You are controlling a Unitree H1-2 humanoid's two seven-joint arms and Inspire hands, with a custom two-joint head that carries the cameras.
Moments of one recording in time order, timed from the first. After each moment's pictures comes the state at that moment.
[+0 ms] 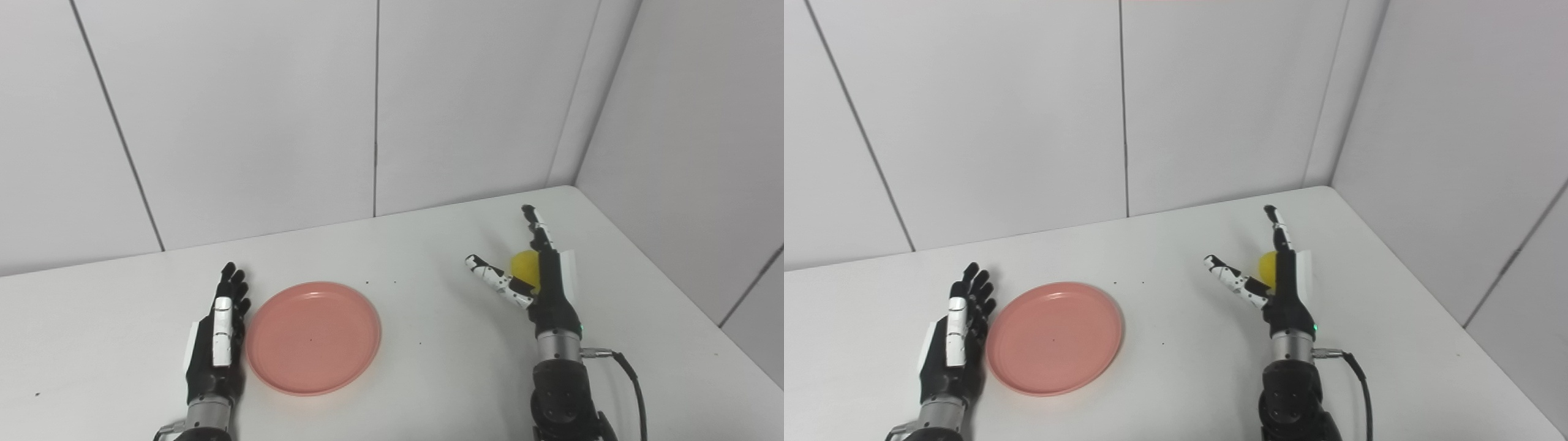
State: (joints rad) left arm -0.35 -0.07 -0.02 0.34 -0.11 -0.11 -0.07; right arm -0.19 -0.07 -0.16 -0.13 -0.45 0.16 -0.29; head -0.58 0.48
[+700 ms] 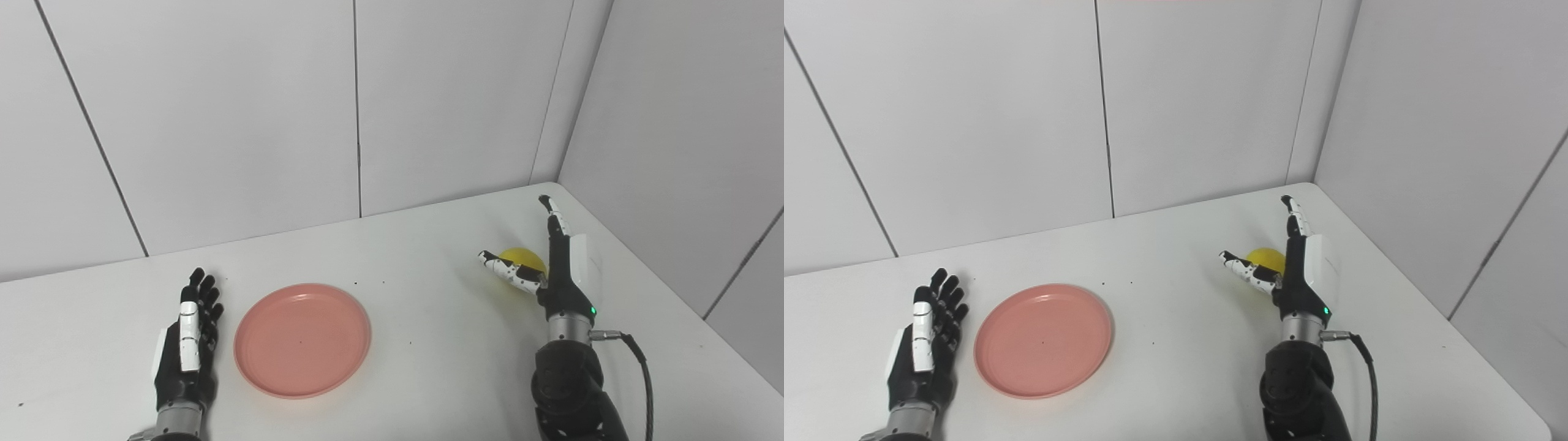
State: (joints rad) left arm -0.35 -0.04 0.00 0.33 -0.14 -0.09 -0.08; right arm -0.23 -0.13 -0.16 -0.18 -0.63 0.36 -0.29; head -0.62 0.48
